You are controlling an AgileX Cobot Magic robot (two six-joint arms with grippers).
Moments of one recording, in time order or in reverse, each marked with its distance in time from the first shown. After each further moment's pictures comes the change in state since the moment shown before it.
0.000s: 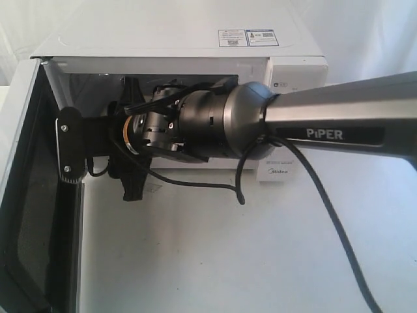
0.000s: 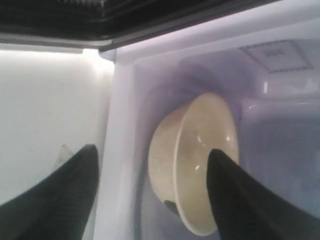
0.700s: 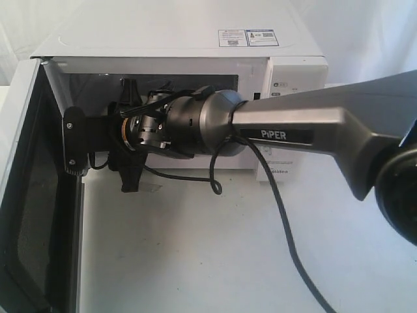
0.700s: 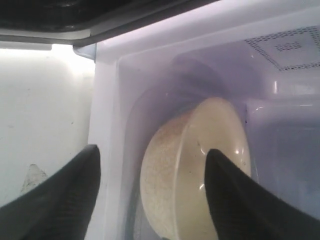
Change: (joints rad) left arm 0.000 0.000 0.000 0.000 0.000 0.000; right arm -0.047 0.152 -0.133 -0.026 -0.040 0.011
